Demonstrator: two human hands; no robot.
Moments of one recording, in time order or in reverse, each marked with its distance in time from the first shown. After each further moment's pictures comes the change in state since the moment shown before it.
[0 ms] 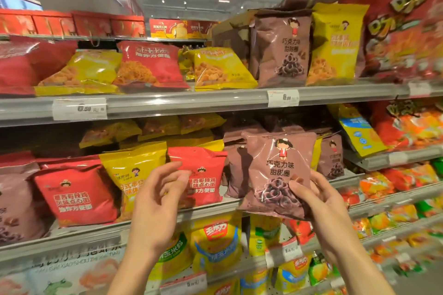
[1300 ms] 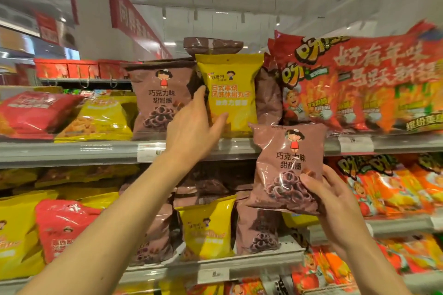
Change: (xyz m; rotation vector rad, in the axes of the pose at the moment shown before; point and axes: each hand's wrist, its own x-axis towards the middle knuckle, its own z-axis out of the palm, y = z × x) left_hand 0.139 0.090 0.366 0.956 0.115 0.576; right_hand 0.202 -0.089 -0.254 0.110 -0.174 -0.217
